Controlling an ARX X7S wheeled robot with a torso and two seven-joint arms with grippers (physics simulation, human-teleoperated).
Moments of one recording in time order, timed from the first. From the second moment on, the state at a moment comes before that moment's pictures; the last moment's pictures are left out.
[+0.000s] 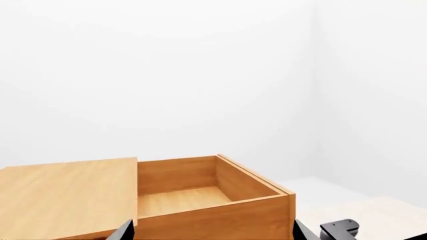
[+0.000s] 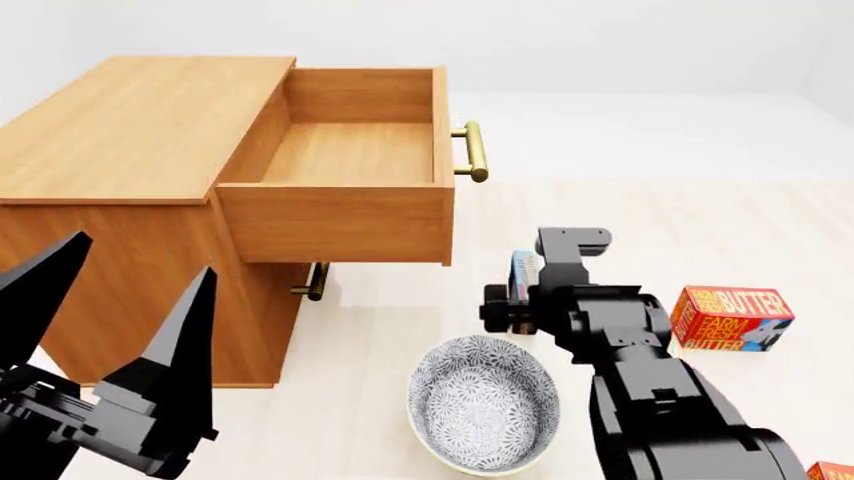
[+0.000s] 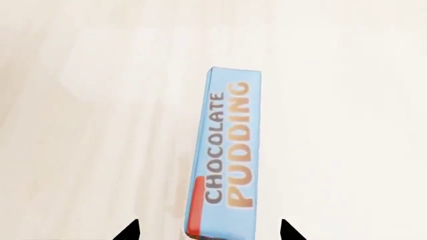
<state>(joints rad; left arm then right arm) -1.21 -1.57 1.78 0.88 -0.89 0.58 -0.73 1.18 0.03 -0.10 1.31 0.10 0.62 -0.08</state>
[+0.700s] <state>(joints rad) -1.19 -1.57 1.79 0.86 -0.78 0.62 -0.85 1.17 0.03 0.00 1.31 0.02 0.60 -0.08</state>
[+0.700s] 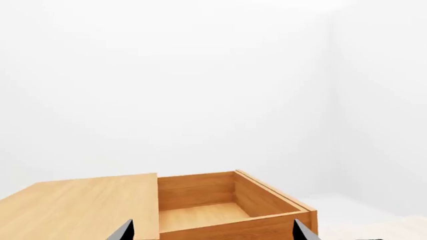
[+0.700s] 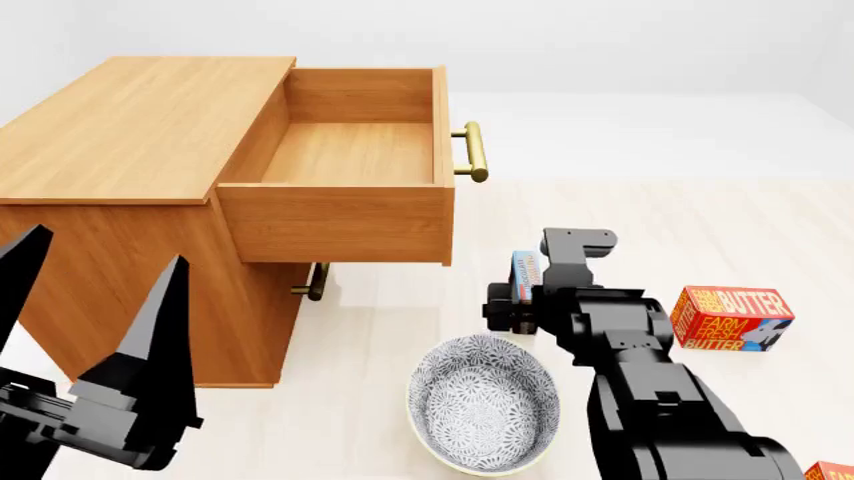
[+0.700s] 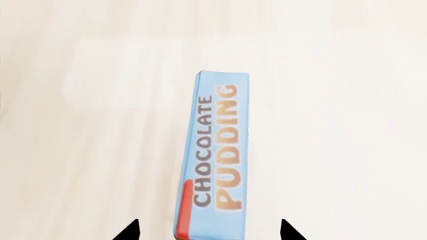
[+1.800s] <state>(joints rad) -1.14 -1.52 1.81 0.80 -0.57 0.69 -1.05 1.19 0.02 0.00 1.31 0.01 0.54 -0.03</state>
